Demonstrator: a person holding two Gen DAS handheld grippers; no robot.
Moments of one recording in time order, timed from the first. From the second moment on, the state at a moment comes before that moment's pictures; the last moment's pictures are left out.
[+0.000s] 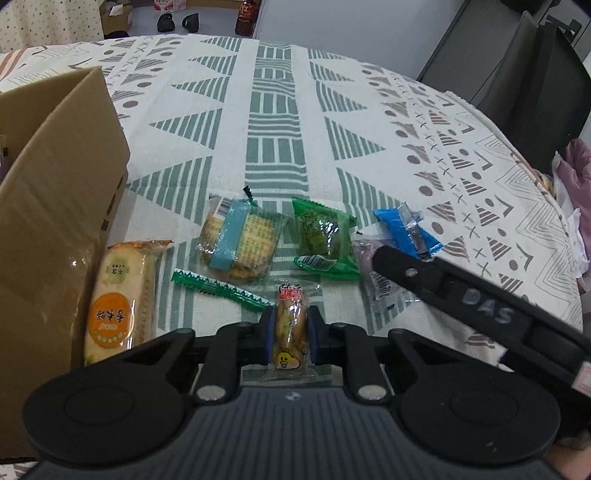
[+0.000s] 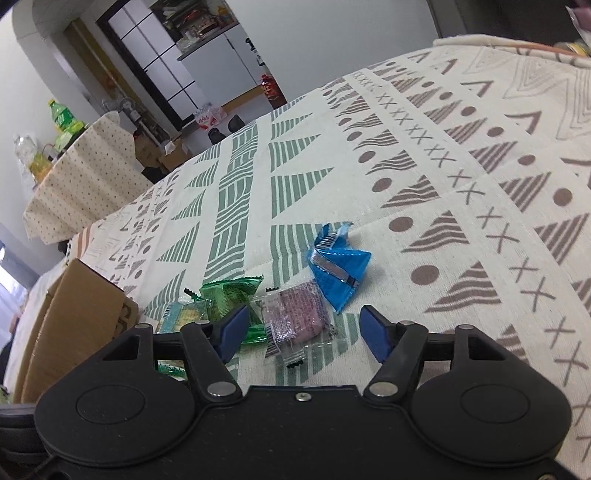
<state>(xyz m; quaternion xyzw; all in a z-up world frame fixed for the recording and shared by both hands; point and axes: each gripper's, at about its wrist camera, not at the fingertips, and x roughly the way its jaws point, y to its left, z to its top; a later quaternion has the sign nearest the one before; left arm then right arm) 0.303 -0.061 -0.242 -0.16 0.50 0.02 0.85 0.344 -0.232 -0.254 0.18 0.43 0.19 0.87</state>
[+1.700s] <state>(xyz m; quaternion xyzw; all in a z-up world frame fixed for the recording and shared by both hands) 0.263 0.043 -0.146 -0.26 0.39 0.05 0.88 0.289 -0.164 -0.137 0.11 0.35 0.21 0.90</state>
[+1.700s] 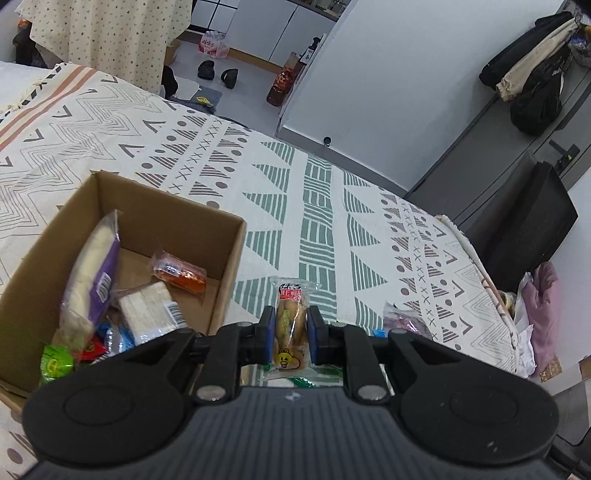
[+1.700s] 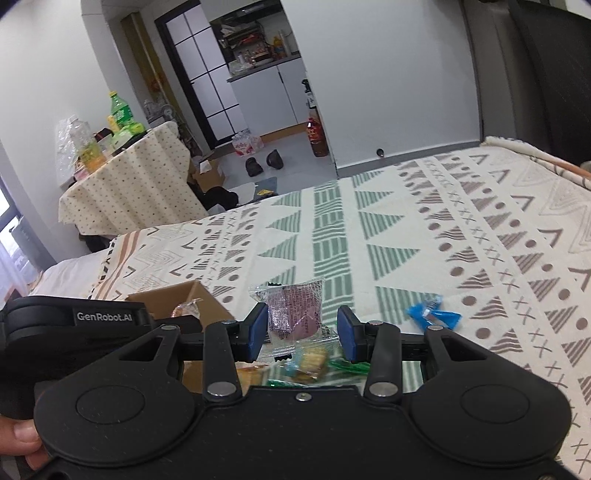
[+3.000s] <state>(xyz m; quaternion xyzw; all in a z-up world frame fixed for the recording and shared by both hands) 0.252 0.161 -0.149 -0.35 0.39 0.13 0.84 0.285 -0.027 -0.098 0.06 0.34 0.27 0.90</state>
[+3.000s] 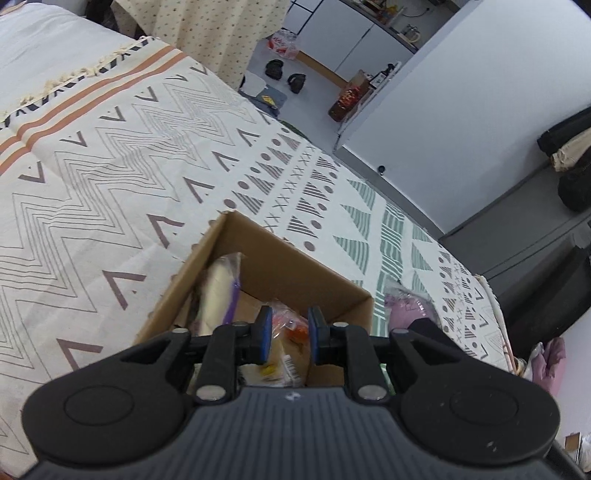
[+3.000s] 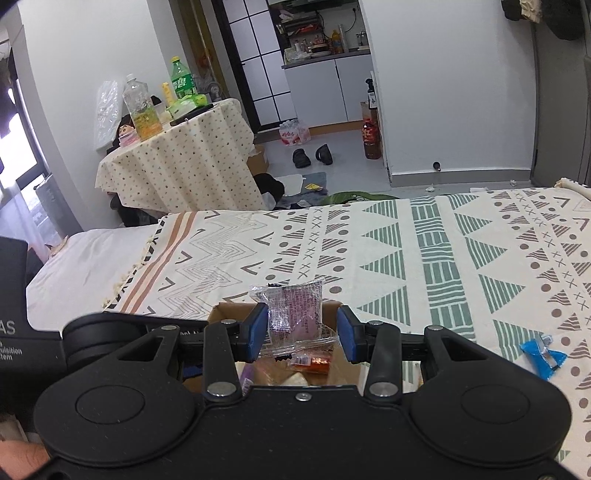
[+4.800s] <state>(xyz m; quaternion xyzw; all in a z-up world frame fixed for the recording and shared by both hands) 0.263 0.011 -0.137 -0.19 0.41 0.04 0.89 0.304 -0.222 -0.140 0.15 0.39 0.16 0.89</state>
